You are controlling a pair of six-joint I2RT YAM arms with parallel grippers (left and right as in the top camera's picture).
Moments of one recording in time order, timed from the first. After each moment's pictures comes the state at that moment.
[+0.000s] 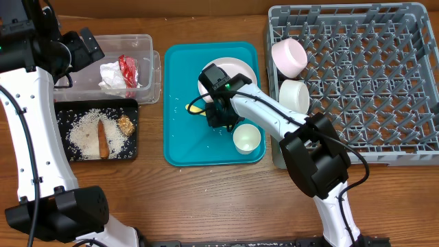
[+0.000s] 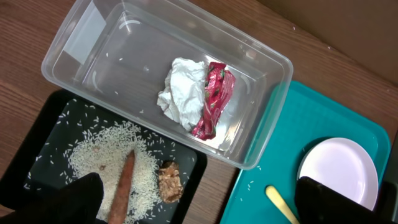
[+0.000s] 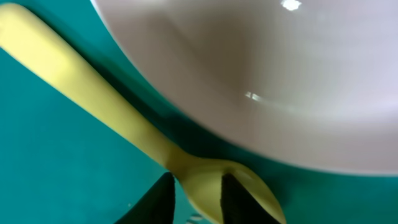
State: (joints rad) left arm 0.26 1.78 2.04 -1.25 0.07 -0.28; right arm 0.66 2.24 1.73 -0.89 -0.09 0.46
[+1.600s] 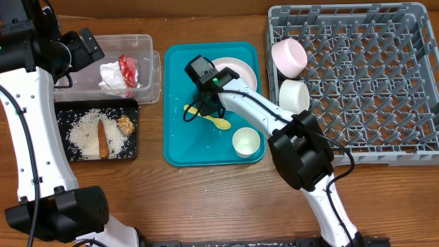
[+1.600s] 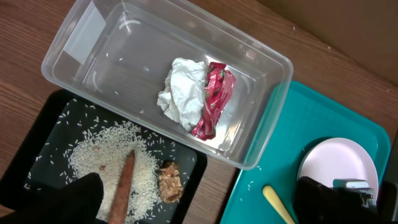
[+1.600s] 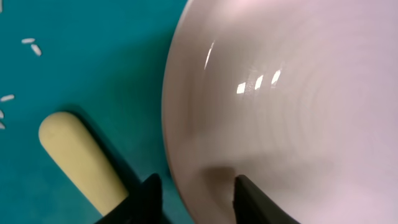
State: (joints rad) left arm 0.26 1.78 2.04 -1.25 0.07 -0.28; right arm 0.68 2.37 1.95 -0.85 0.08 0.23
